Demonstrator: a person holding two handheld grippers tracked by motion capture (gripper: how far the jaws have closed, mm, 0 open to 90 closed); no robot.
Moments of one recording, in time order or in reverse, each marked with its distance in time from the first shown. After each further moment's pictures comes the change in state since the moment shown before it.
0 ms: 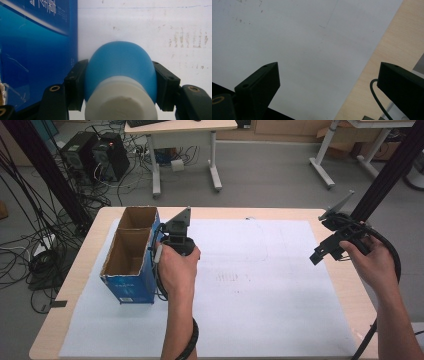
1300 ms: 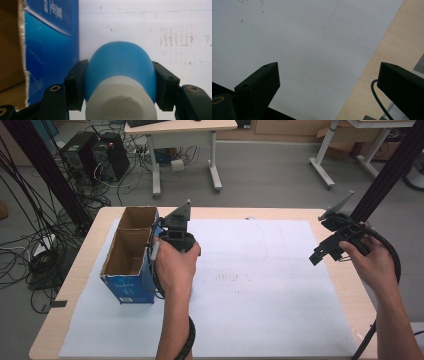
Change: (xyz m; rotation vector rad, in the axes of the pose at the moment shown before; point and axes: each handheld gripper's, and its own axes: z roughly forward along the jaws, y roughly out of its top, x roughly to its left) left arm 0.004 -0.009 -0.034 -0.038 -0.015 0.014; right arm 0.003 -0.002 -0.002 -0.004 -0.002 0.004
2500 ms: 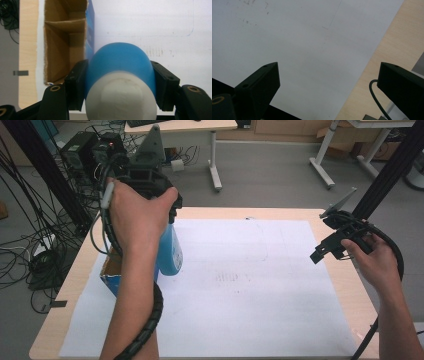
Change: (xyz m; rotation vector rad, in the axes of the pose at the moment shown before) left arm 0.053 0.002 -0.145 -0.109 -0.051 -0.015; right arm 0.003 -0.001 -0.010 -0.010 0.003 -0.004
